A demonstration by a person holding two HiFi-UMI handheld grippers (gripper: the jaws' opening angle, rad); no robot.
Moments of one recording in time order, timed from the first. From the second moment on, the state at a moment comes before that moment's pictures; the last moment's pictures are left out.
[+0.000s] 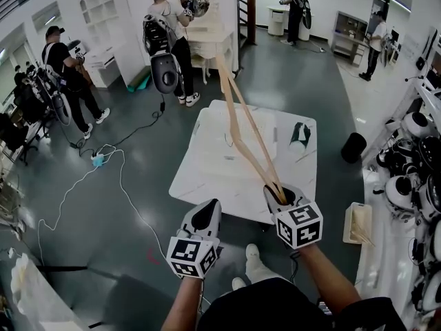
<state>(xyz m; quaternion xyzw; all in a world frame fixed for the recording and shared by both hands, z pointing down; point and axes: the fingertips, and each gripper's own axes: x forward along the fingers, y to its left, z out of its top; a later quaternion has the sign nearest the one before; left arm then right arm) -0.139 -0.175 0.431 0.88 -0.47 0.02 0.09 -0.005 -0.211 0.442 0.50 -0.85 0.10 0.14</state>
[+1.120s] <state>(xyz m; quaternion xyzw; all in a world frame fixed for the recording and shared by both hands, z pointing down) -0.116 -0.278 0.441 0.86 -0.49 0.02 0.10 0.004 -0.316 0.461 0.46 -0.87 0.11 0.16</state>
